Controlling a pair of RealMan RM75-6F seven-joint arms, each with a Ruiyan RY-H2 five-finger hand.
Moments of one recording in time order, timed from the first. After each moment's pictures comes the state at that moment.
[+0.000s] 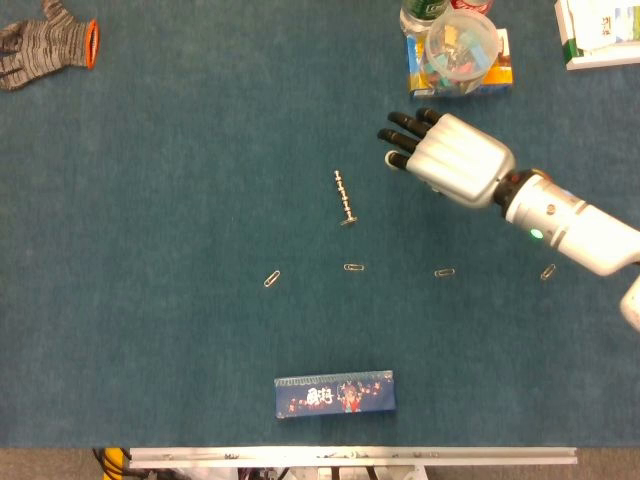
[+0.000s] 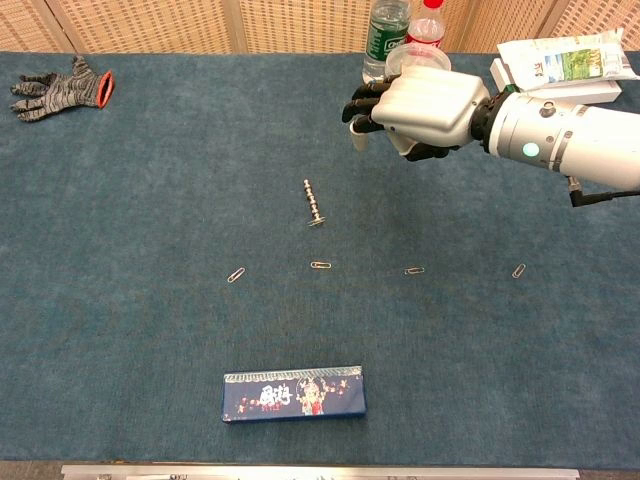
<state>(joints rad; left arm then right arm) -0.05 -0.94 -0.04 -1.80 1.28 1.50 0.08 0.89 -1.38 0.12 -1.41 -1.61 0.72 -0.24</state>
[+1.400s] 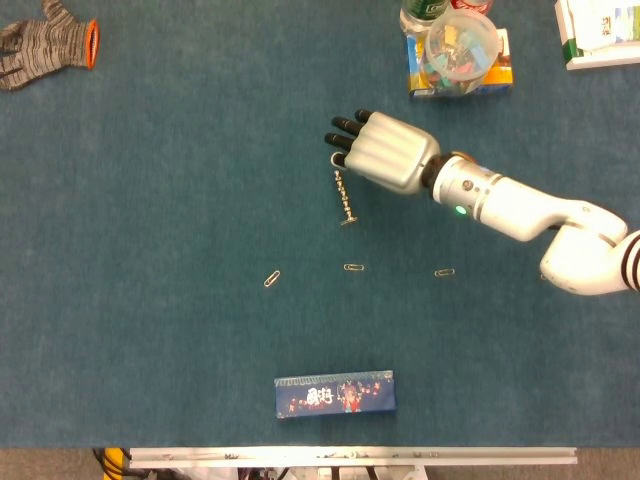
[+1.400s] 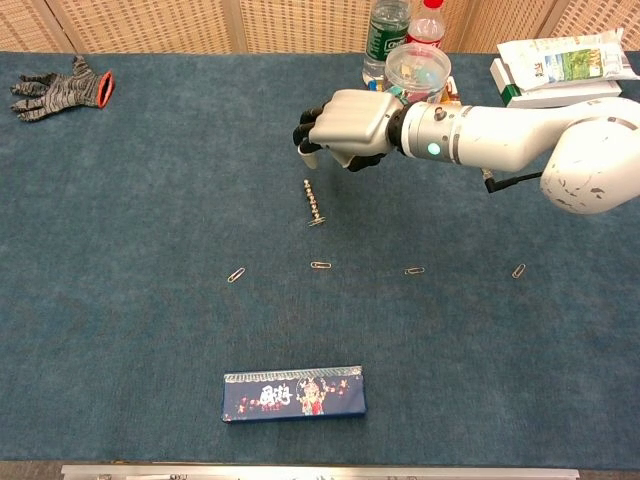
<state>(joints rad) -0.01 -0.93 -0.09 -1.76 1.18 1.48 0.07 1.13 -1.62 0.06 -1.08 -1.62 0.61 -0.07</state>
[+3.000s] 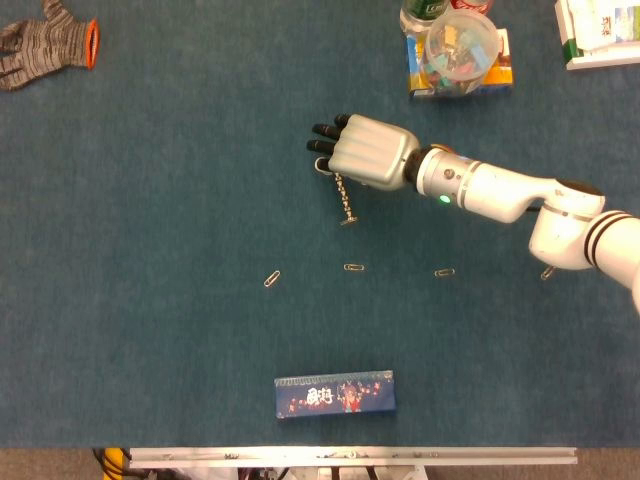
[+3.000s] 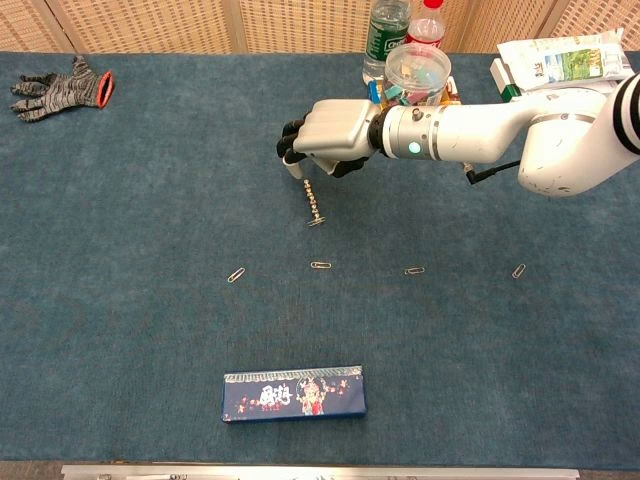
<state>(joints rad) -0.02 -0.95 -0.13 -1.70 1.07 1.40 0.08 1.24 -1.77 -0.12 -0.74 -1.78 0.72 0.32</state>
